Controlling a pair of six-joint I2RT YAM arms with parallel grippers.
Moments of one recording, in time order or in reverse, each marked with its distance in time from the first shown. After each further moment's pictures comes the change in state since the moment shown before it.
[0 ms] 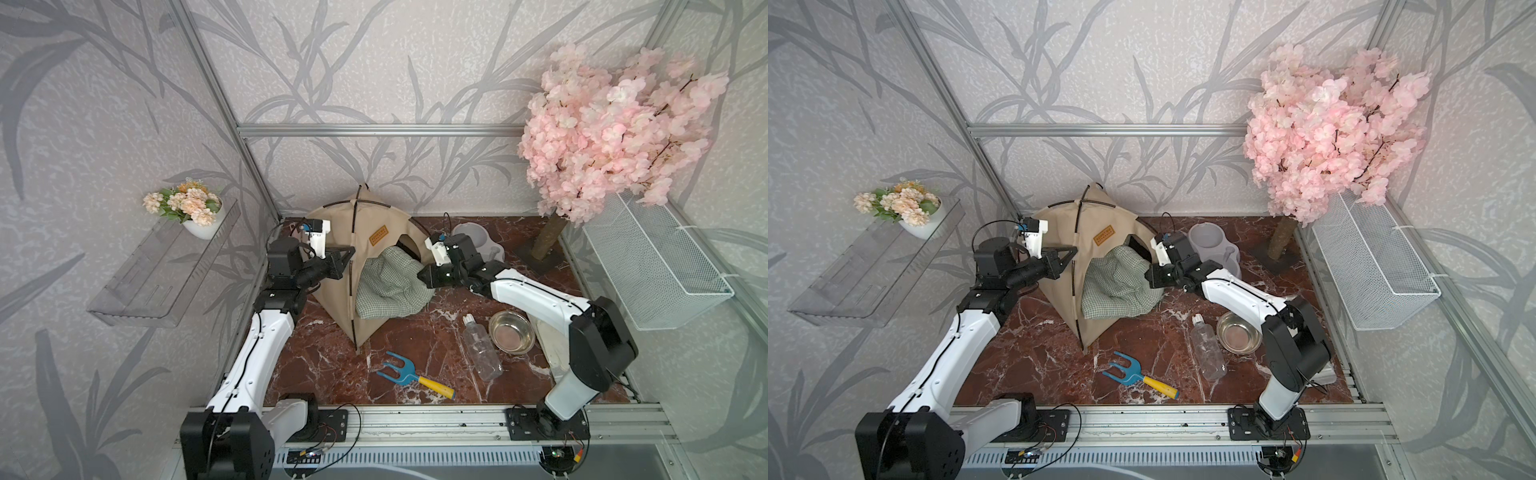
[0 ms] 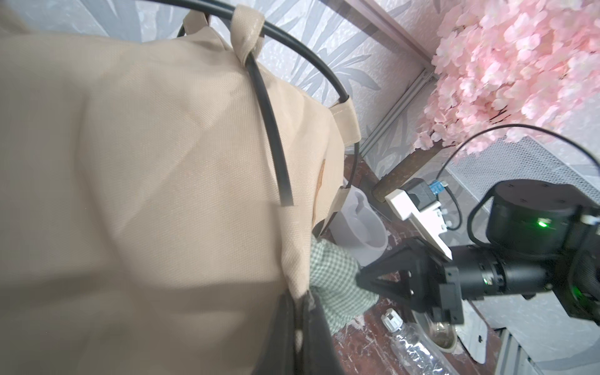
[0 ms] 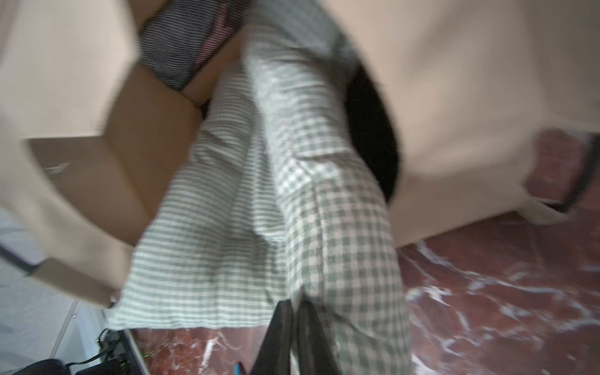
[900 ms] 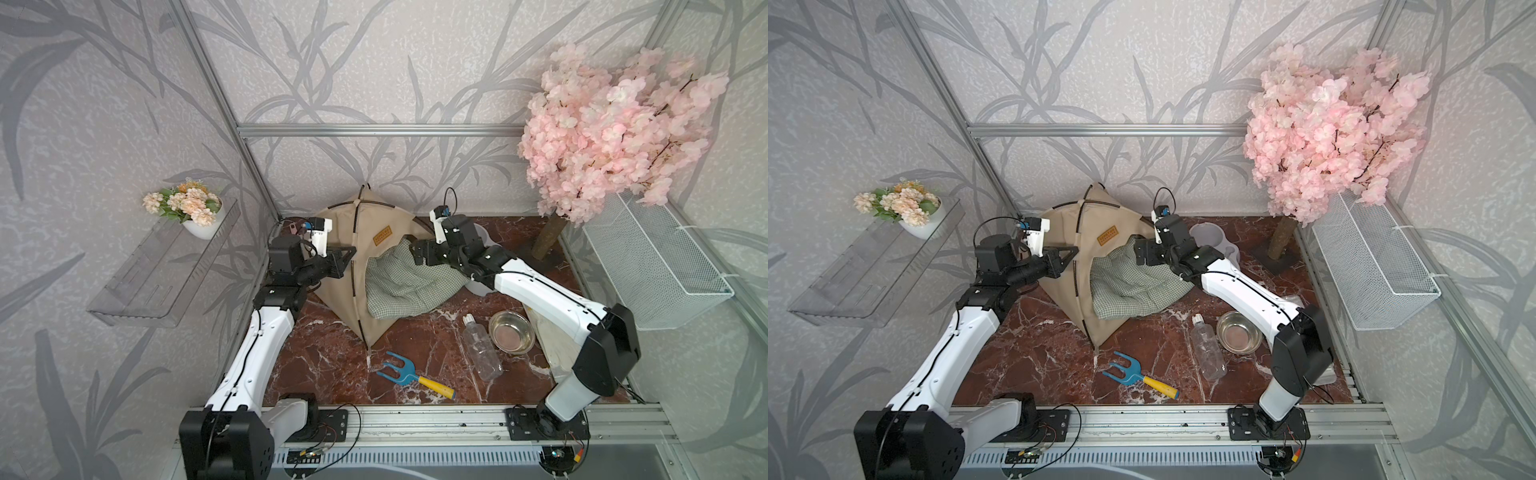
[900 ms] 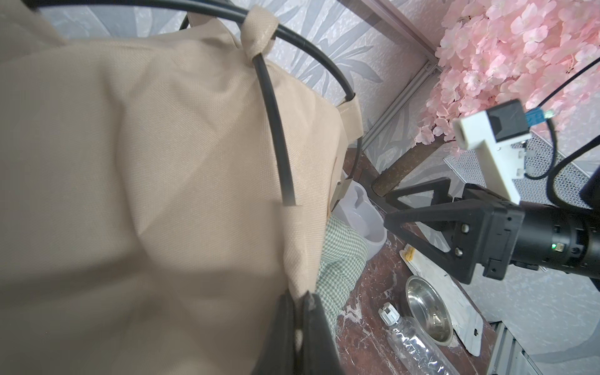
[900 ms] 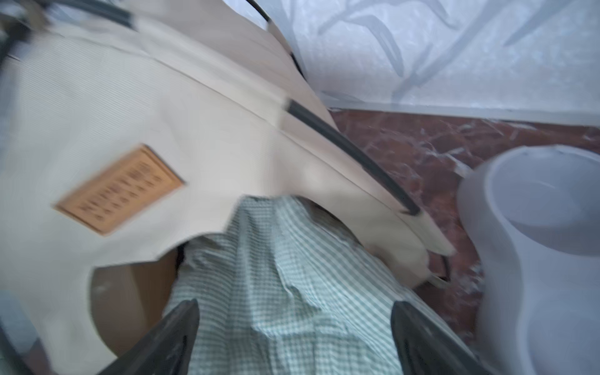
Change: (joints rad) left arm 0.006 0.018 0.057 -0.093 -0.027 0.036; right arm -0.049 -0.051 0.135 -0.139 0.323 -0.090
